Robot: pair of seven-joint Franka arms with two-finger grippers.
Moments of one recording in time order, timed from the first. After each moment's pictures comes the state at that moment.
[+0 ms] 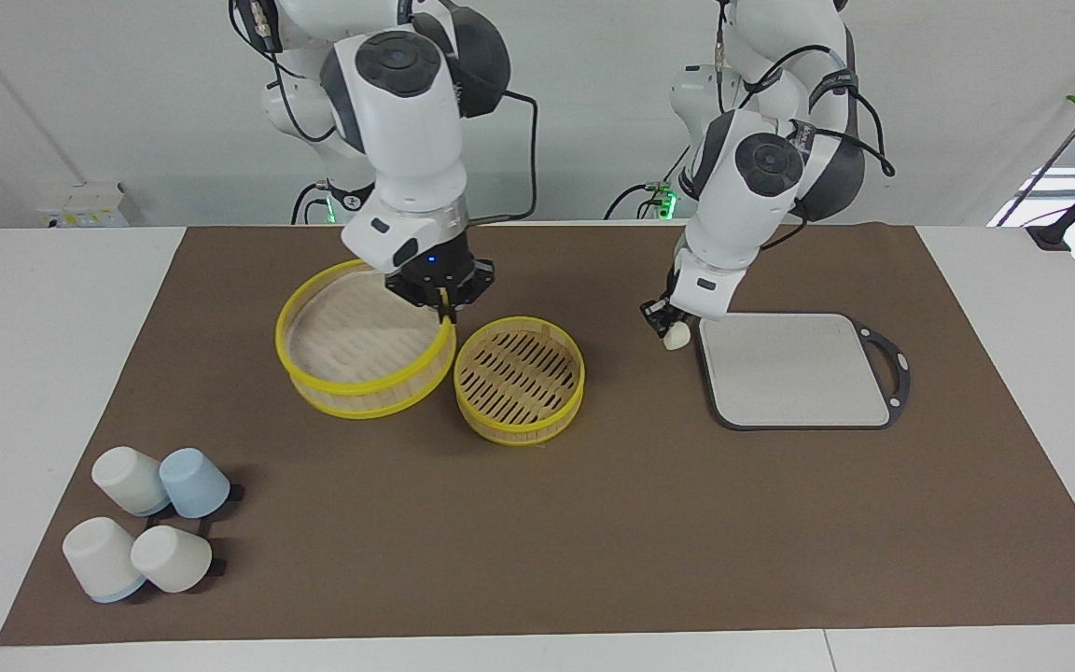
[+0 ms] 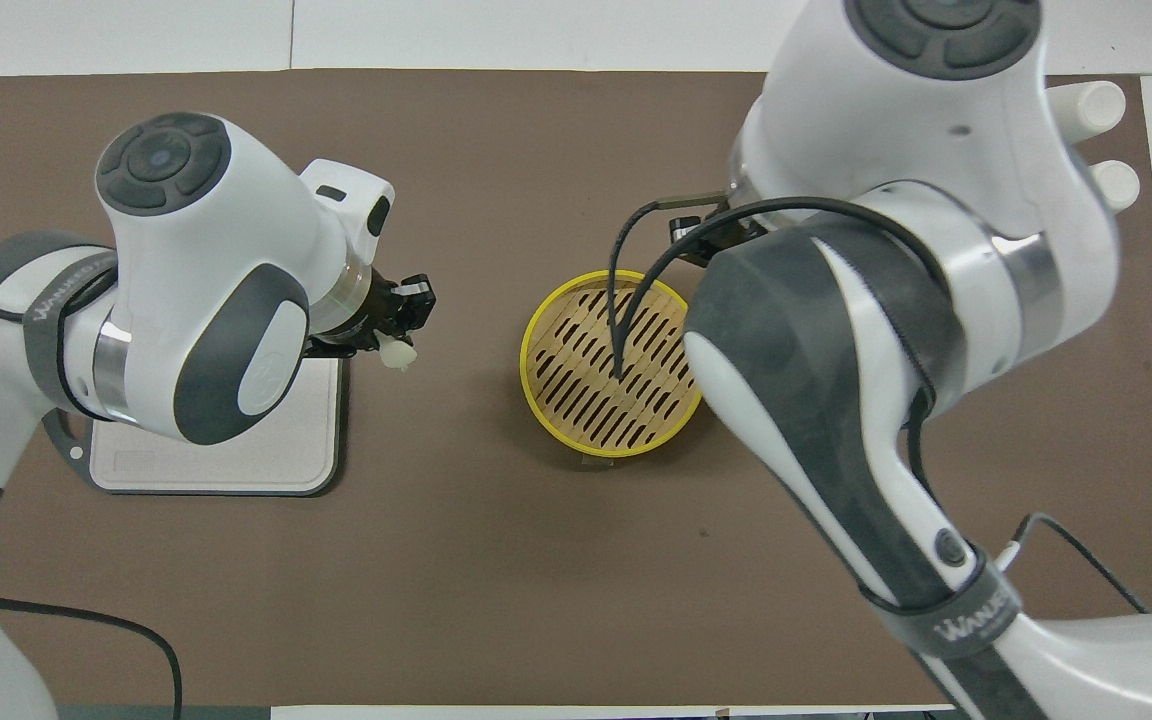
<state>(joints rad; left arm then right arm) -0.41 0.23 -0.03 -1.62 -0.12 1.78 -0.73 0.34 0.36 0.03 -1.21 -0.02 1.55 0.27</state>
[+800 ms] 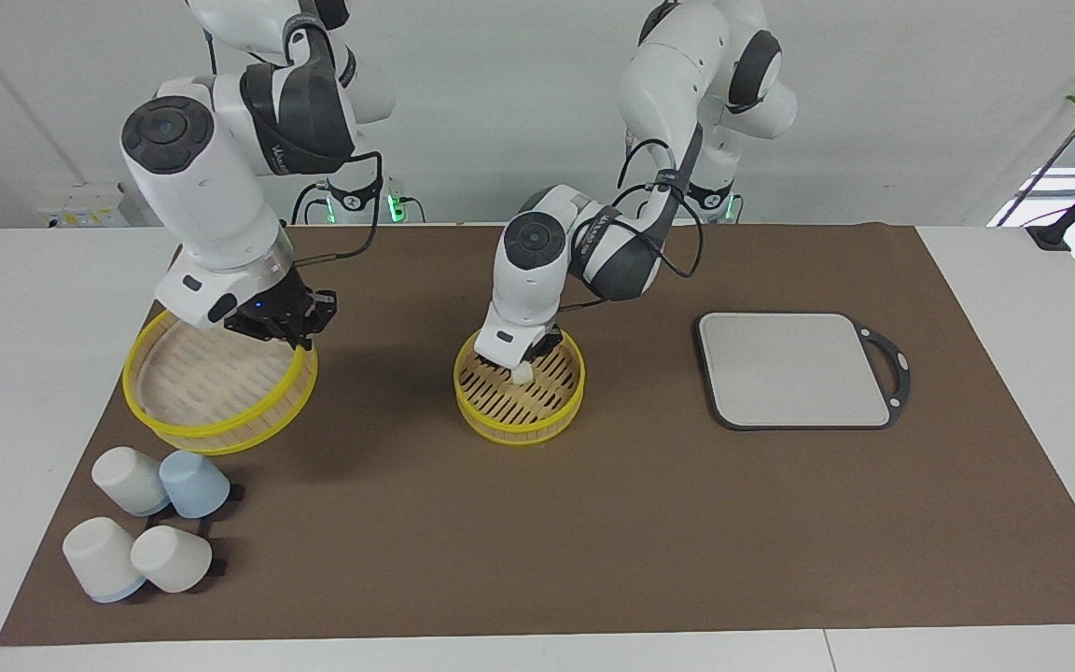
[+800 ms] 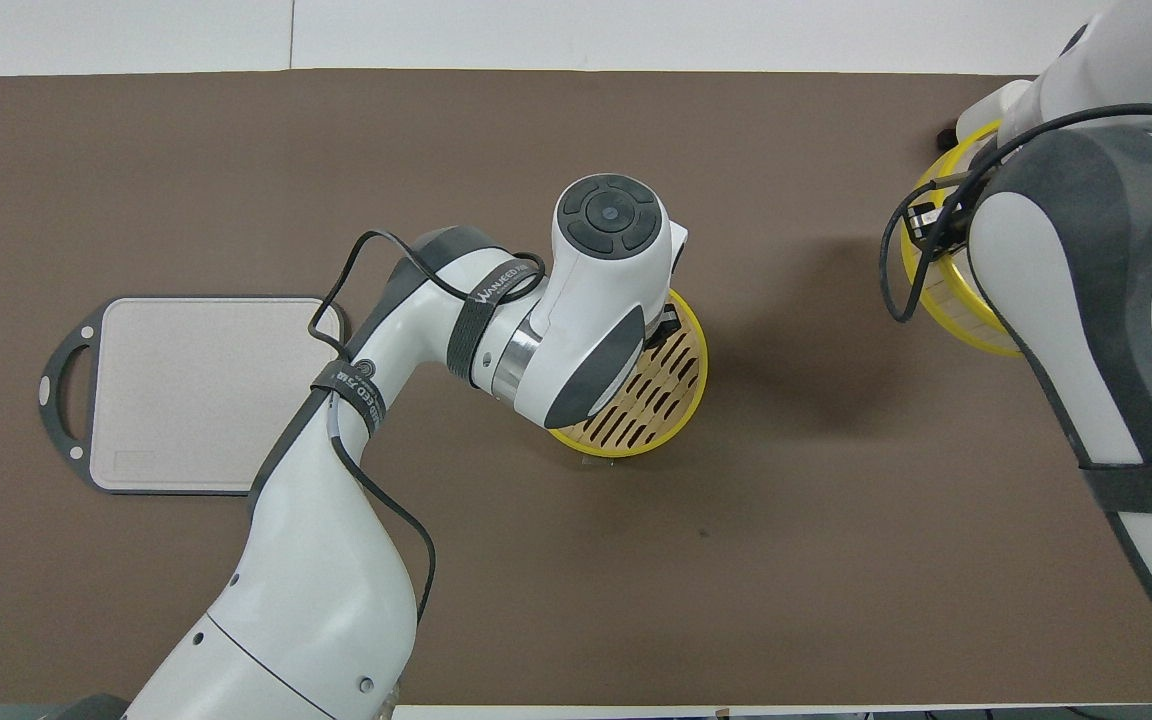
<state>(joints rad) -0.70 0.62 -0.03 -1.33 -0.13 1.87 -0.89 0.10 0.29 0.04 -1.38 -0.03 1.59 -0.03</state>
